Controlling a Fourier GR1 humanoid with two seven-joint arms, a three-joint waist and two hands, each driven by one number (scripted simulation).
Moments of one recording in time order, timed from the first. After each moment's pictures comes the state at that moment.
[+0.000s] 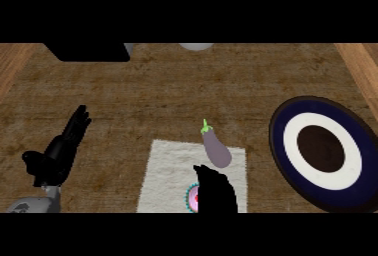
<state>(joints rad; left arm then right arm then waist) -0.06 0.34 -0.07 -1.36 0.16 0.05 -0.13 -0.09 -0.01 0.86 -1.54 0.96 -0.07 1.01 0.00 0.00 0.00</state>
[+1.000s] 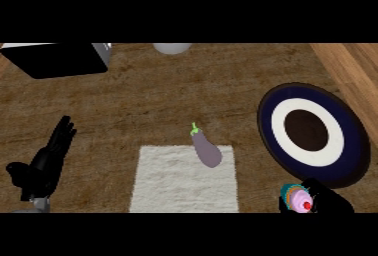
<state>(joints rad) 0.02 0.31 0.03 -1.34 0.14 0.04 -0.15 0.24 -0.49 0.46 -1.57 0.77 -0.53 0.63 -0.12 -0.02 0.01</state>
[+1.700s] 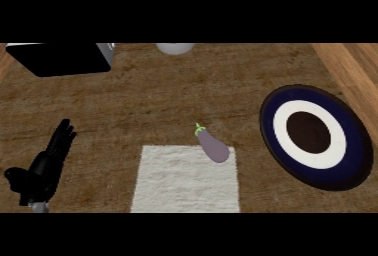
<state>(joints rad) 0.05 0.31 0.03 -1.37 0.14 0.04 -0.15 0.68 -0.76 0.05 -1.73 0.25 -0.85 -0.04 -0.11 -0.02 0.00</state>
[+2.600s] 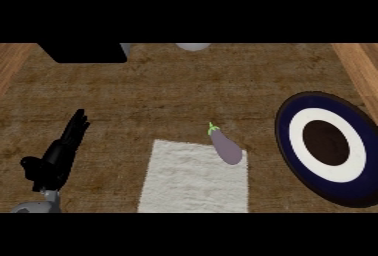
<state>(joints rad) -0.03 0.28 0.00 -1.36 0.10 0.00 -0.14 0.87 -0.69 -0.39 -1.90 -0.14 -0.57 -0.39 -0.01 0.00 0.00</state>
